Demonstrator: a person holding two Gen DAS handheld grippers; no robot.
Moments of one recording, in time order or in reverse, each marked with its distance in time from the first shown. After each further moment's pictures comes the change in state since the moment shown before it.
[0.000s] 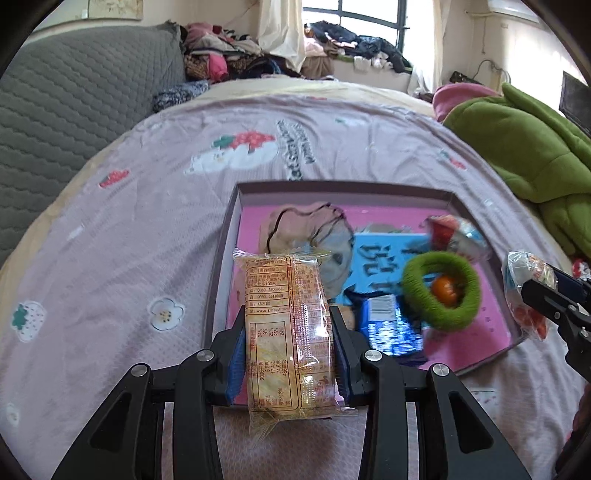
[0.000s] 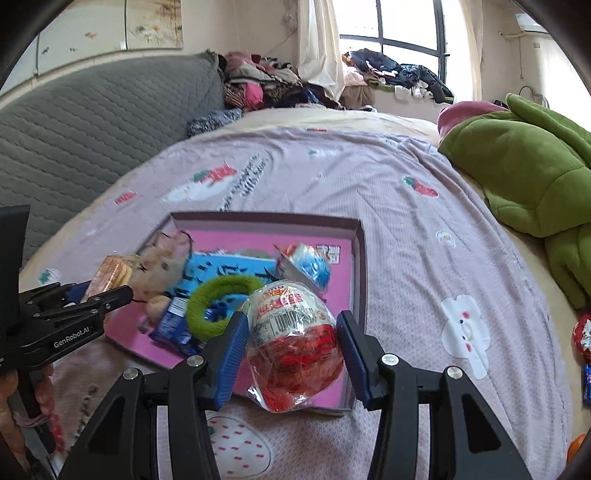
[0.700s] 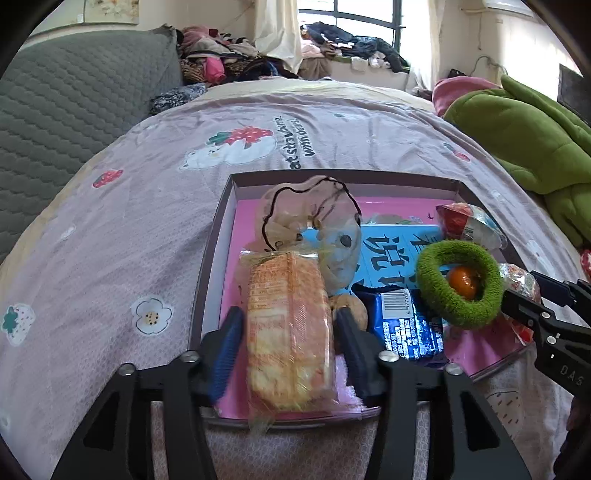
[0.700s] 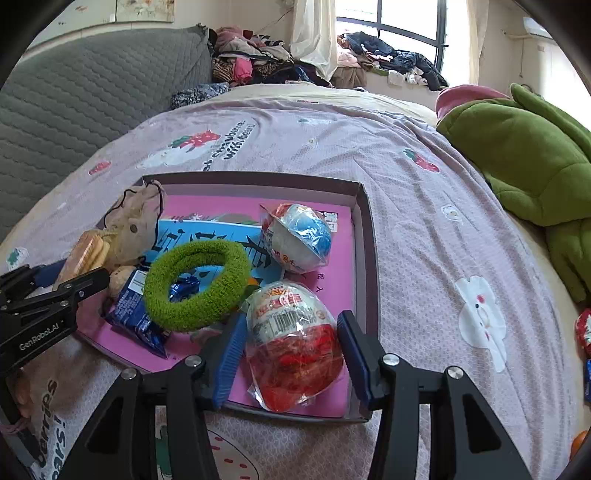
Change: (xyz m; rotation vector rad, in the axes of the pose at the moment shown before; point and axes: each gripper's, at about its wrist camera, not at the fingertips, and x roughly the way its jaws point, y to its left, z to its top) left arm 0.019 -0.003 -0.008 0.023 -0.019 0.005; right arm 0.042 0.009 -0.012 -0.027 0.082 -0.082
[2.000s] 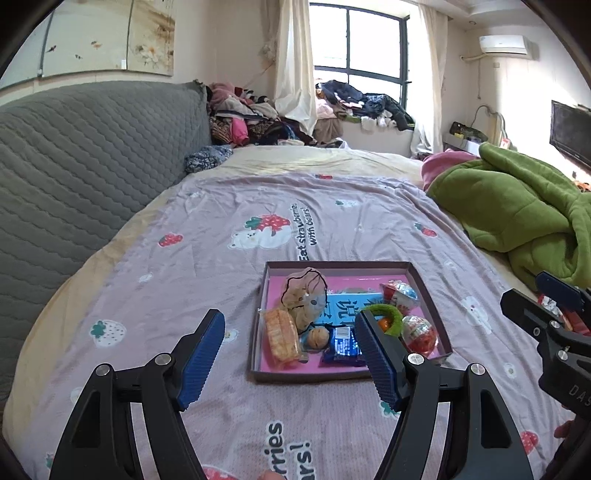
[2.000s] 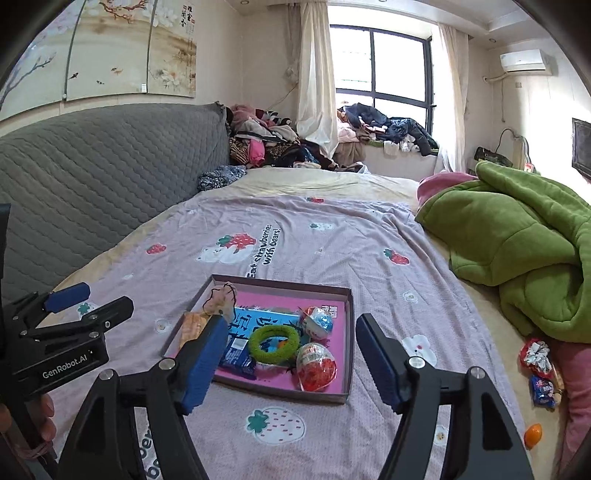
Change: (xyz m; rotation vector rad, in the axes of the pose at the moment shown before) left arm -0.217 0.000 0.005 -0.043 -0.225 0.047; right arm -0.208 0.029 0.012 0.015 -0.297 0.025
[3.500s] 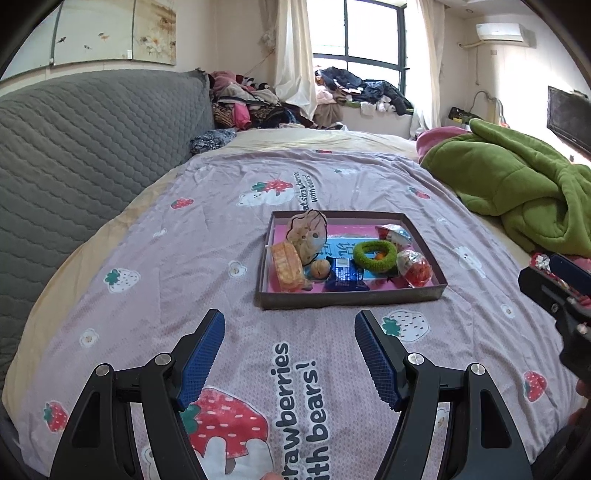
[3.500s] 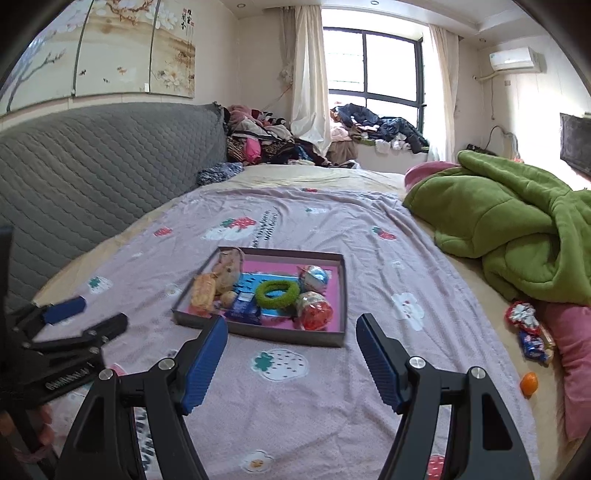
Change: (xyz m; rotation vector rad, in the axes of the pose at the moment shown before) left arm -0.044 0.004 -0.085 0.015 0.053 0.010; right arm -0.055 0.008 -0.070 0.009 -0.003 -0.033
